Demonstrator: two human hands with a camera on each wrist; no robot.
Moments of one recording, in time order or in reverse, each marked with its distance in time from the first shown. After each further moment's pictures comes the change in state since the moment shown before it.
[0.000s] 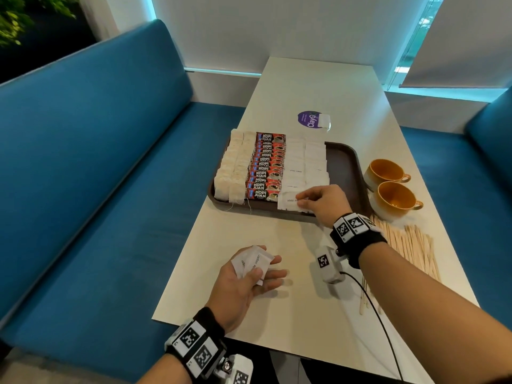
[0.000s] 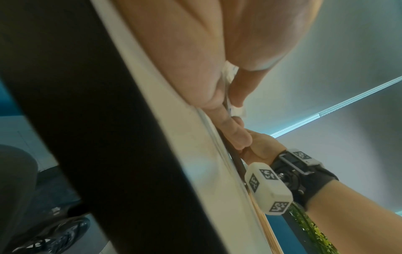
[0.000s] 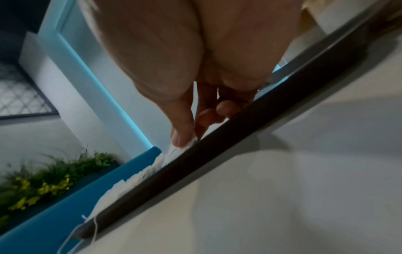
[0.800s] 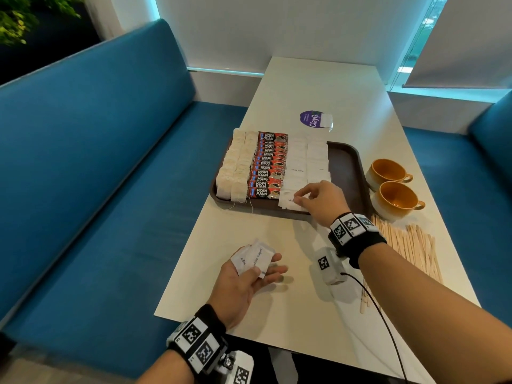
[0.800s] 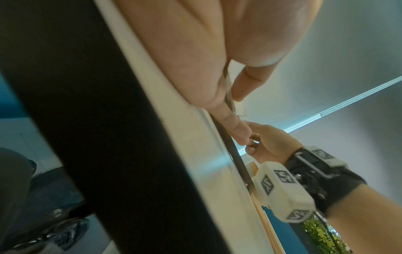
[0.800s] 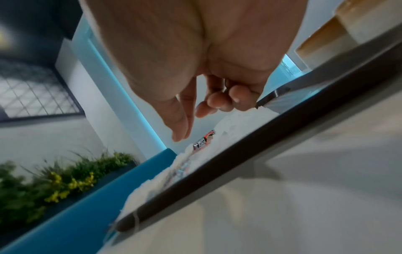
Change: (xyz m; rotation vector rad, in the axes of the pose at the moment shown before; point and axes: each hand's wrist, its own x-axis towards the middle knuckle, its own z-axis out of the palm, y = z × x) left_hand -0.001 0.001 0.003 0.029 0.008 0.053; right_hand -0.008 -0.017 0.003 -0.235 0.036 -0.082
